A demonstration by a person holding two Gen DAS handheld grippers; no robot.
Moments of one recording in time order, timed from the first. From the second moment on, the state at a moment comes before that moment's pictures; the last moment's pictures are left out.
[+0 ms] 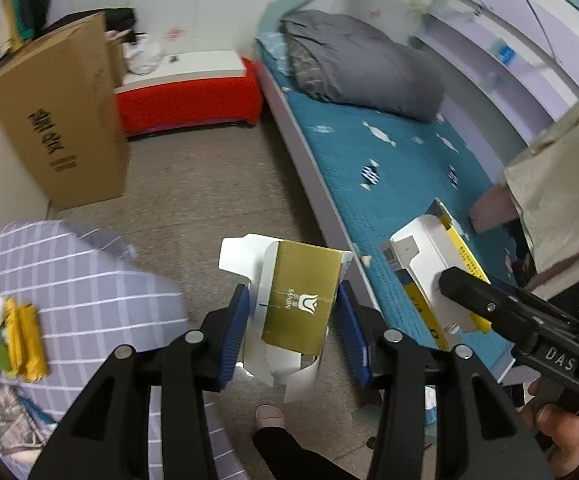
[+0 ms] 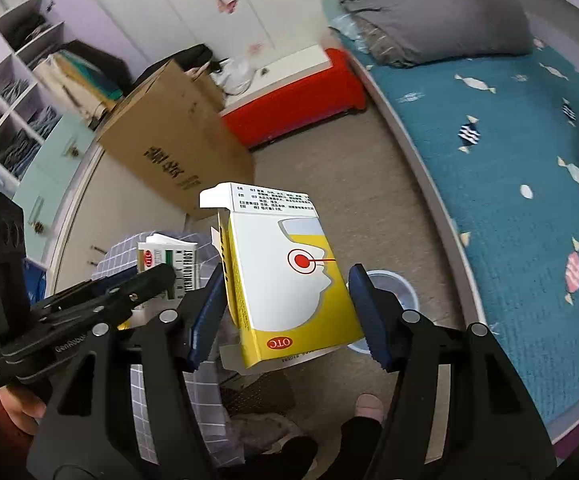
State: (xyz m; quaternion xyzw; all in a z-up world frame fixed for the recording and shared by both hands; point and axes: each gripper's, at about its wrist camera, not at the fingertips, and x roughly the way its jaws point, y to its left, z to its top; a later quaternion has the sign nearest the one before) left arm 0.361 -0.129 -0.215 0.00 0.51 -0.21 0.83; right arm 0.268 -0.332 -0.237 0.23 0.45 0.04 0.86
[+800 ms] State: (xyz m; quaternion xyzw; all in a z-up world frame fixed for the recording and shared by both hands) left arm 0.370 -0.157 -0.211 -0.02 0.50 -0.19 0.84; right arm 0.271 -0.371 -0.244 0.26 0.44 0.04 0.86
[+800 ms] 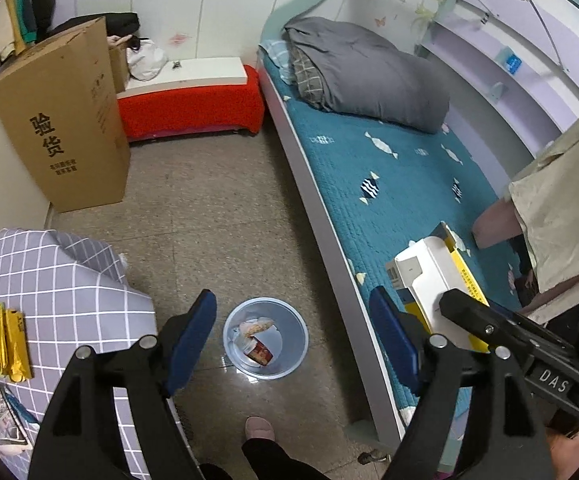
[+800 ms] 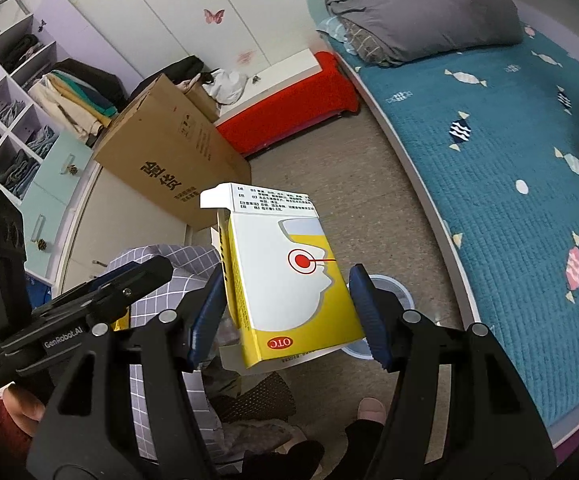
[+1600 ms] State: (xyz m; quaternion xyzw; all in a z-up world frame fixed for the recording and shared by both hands) left arm 0.344 -0.128 -0.183 -0.04 0.47 -0.16 0.87; right arm 0.267 -0.333 -0.221 0.20 0.41 0.05 0.89
